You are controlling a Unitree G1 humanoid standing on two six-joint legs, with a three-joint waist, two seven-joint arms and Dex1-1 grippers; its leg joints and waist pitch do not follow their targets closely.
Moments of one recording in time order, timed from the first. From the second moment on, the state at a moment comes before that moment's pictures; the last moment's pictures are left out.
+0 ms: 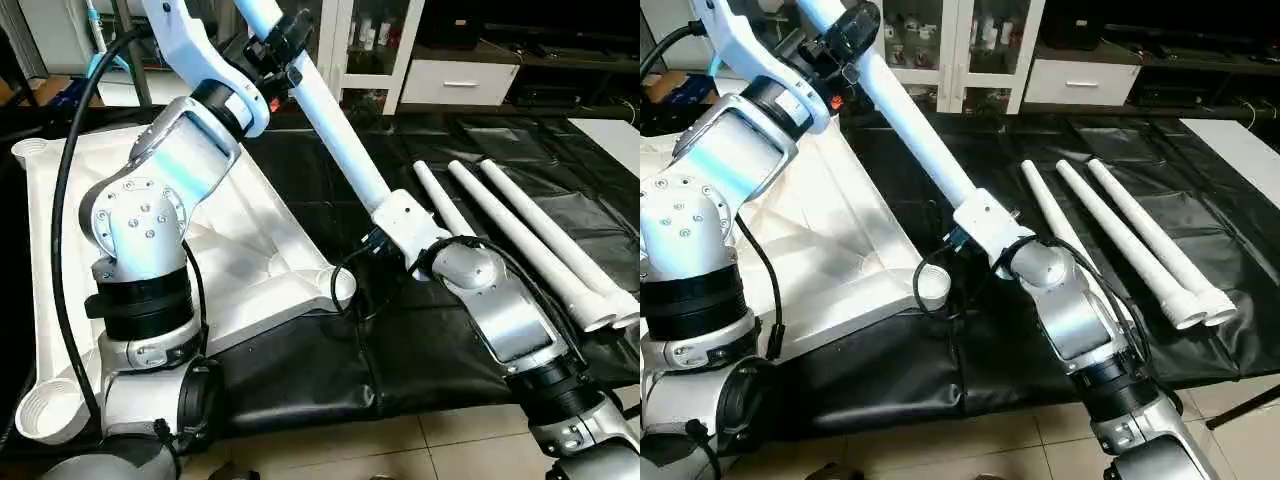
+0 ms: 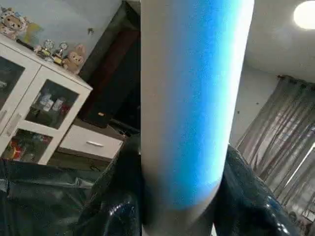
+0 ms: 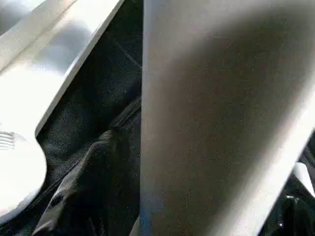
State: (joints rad) left arm -0.88 0.07 0.28 -0.13 -0.81 0.80 0.04; right arm -0.52 -0.33 0.32 0.09 -0.14 0.51 0.38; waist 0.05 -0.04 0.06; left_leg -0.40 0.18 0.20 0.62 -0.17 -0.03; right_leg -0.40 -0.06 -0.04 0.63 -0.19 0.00
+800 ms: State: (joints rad) left arm -0.88 0.10 0.26 -0.13 -0.75 0.72 0.01; right arm -0.54 -0.30 0.31 0.13 -0.14 0.50 0.37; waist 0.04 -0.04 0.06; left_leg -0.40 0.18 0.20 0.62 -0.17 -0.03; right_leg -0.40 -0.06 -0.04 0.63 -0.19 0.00
